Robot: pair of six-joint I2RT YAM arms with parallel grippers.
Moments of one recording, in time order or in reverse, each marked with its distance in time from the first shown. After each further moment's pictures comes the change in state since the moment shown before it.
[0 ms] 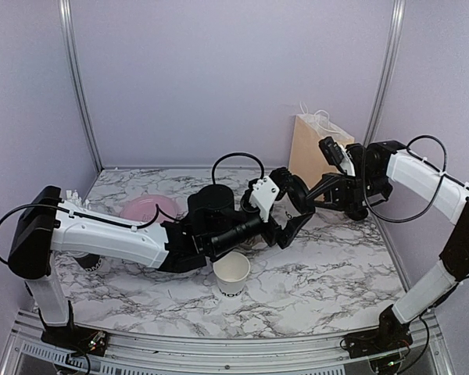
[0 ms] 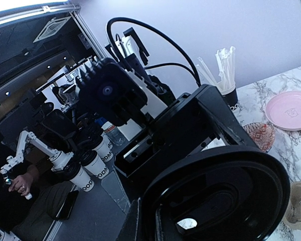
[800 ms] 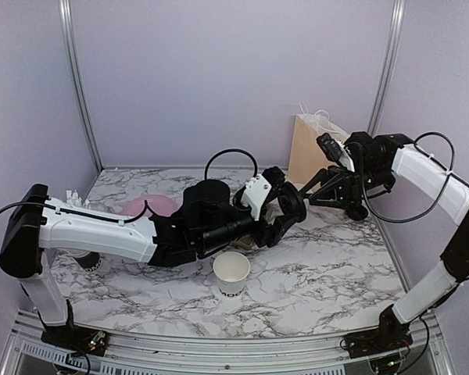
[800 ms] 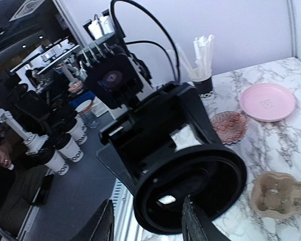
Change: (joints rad) left arm 0.029 -0.044 -0.032 -0.096 0.055 -0.086; right arm -0.016 -0.003 0.062 0.015 0.116 0.027
